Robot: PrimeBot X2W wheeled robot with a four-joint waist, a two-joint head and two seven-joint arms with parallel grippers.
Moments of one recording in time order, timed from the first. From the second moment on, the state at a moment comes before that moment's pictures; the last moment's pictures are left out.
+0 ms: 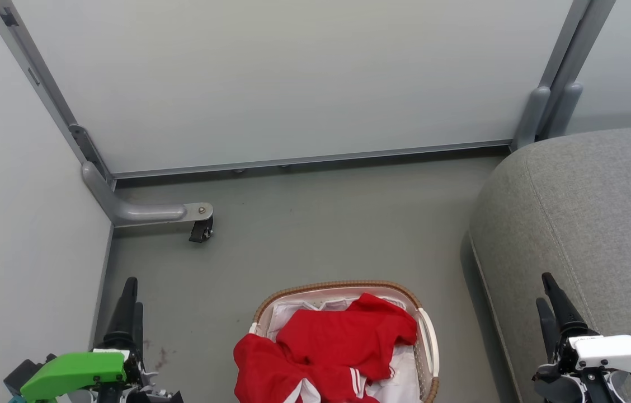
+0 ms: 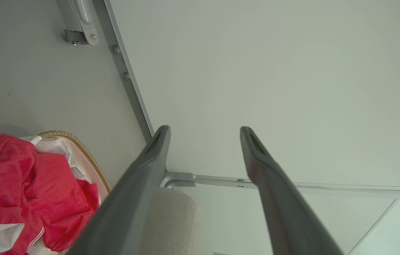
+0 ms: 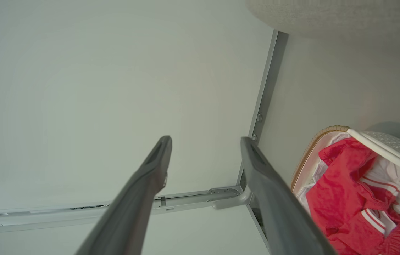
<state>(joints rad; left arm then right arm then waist) -0.05 0.04 0.04 0.29 -1.56 -0.13 0.05 -0.06 -0.03 -0.11 0.31 1.54 0.13 0.05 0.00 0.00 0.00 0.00</state>
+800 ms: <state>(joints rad) -0.07 0.04 -0.02 0.23 -1.10 -0.11 -0.05 -0.06 -0.03 -0.12 0.22 1.07 0.13 -0.05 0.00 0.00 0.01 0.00</state>
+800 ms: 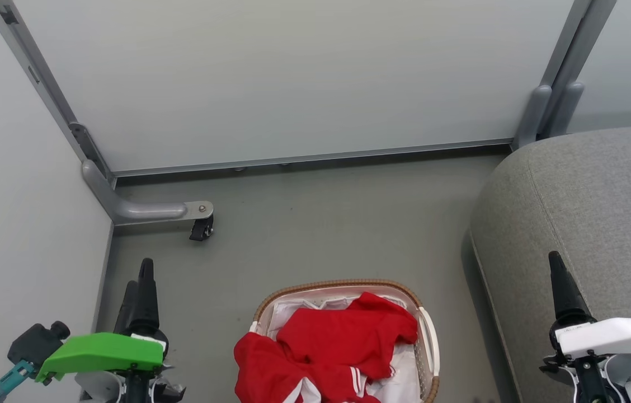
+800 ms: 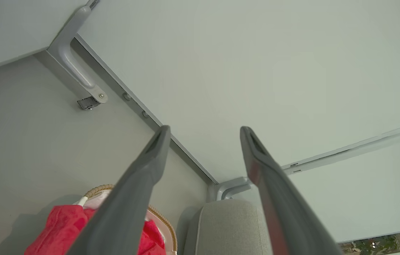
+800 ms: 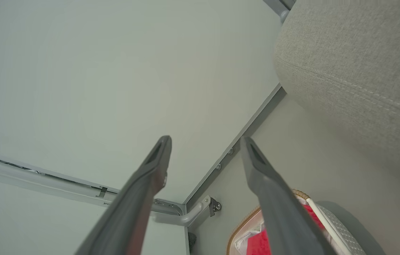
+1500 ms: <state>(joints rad) -0.07 0.04 -0.09 0.24 -0.74 -0.09 -0.11 -0.05 -0.04 -0.07 0.17 0.70 0.13 -0.11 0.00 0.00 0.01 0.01</state>
